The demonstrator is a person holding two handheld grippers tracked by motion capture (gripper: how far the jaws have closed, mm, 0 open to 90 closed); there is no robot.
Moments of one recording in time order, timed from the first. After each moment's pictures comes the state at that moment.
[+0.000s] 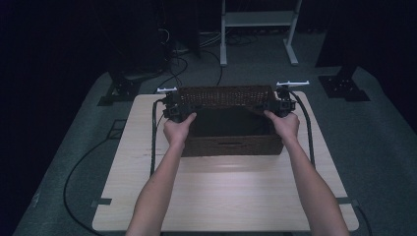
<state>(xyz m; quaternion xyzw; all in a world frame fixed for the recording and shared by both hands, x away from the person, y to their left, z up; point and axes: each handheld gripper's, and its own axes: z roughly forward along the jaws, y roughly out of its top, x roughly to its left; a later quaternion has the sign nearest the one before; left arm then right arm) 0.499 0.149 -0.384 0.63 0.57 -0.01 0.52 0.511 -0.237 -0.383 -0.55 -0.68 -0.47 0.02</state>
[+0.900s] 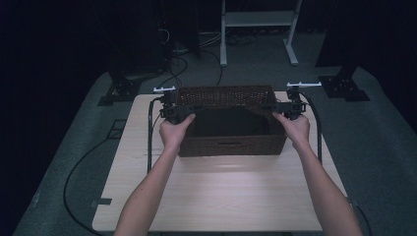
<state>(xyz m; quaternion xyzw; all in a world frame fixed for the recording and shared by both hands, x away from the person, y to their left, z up) 0.477 0.152 -0.364 0.65 0.53 0.00 0.54 0.487 -0.259 -0.370 -0.53 -0.69 -0.50 0.02</state>
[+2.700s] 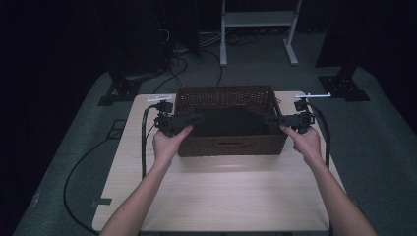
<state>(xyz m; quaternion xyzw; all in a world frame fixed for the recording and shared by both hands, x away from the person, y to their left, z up) 0.427 0.158 -0.353 0.69 0.46 0.00 0.56 0.441 -0.272 -0.372 -0.49 -0.70 -0.51 0.04</state>
